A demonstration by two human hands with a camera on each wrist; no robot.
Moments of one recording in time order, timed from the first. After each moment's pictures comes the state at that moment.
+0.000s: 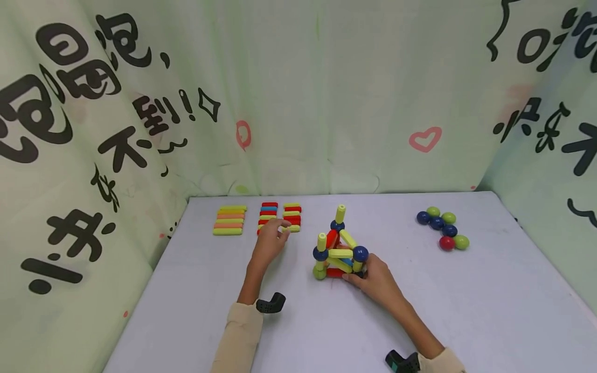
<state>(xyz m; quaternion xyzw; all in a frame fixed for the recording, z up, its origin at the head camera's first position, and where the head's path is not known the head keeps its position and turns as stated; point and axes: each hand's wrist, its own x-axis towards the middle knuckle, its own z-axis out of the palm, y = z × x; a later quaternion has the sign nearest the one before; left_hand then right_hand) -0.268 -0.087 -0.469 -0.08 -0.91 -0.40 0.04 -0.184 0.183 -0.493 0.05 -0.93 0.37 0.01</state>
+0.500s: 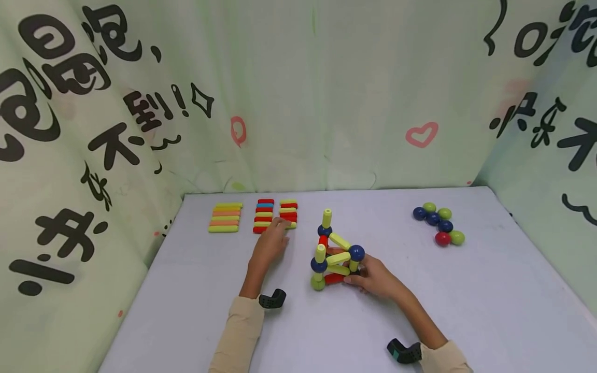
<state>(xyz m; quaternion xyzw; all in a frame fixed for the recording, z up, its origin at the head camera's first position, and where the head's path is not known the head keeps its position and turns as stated) -0.271 -0.076 -0.487 -0.09 -0.97 -0.23 0.01 -0.191 0.205 -0.493 0.19 -0.86 0.46 -0.12</state>
